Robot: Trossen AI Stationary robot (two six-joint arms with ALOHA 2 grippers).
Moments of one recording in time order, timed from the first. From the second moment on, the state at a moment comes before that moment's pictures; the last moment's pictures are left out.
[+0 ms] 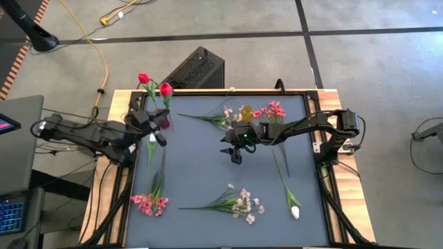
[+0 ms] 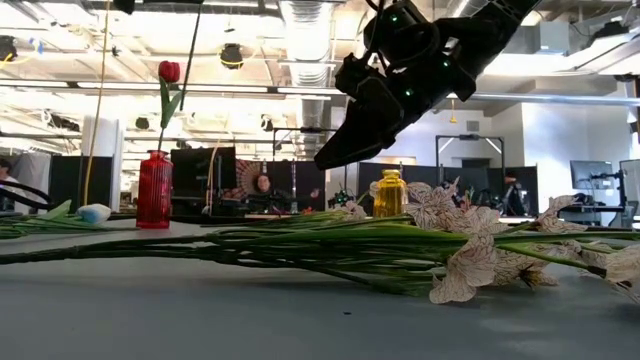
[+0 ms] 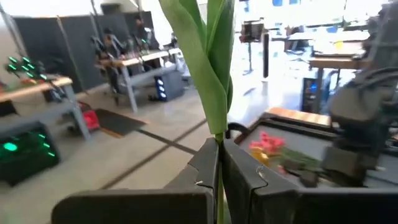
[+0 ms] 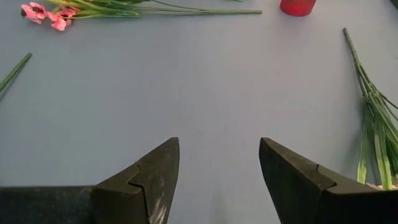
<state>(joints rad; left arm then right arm) -0.23 0.69 0.74 -0.10 -0.98 0.06 -0.10 1.73 0.95 0.18 -0.08 -0.03</state>
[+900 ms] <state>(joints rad) 0.11 0.62 0.74 -0.29 -0.90 0.13 -0.10 1.73 0.95 0.15 -0.08 -0.03</state>
